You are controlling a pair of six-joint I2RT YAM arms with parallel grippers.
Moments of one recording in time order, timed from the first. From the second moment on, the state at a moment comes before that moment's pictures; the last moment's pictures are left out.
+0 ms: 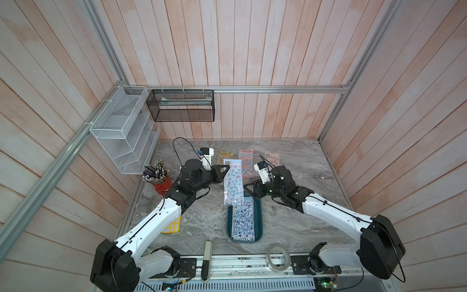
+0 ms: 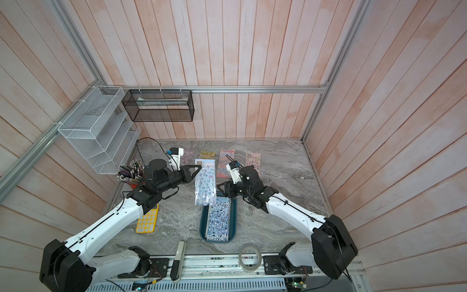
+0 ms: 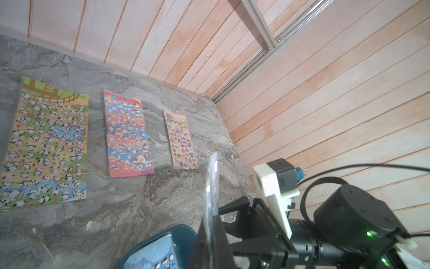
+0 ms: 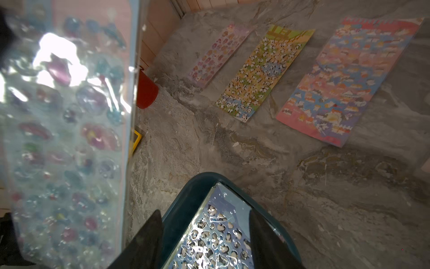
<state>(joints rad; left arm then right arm) -0.48 1.18 0.88 0.05 0.36 -0.69 0.63 1.30 0.83 -0.04 -0.36 0.39</state>
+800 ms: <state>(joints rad) -0.47 1.18 0.86 0.19 0.44 -0.72 0.53 1.27 0.80 0.20 -0.77 0.44</state>
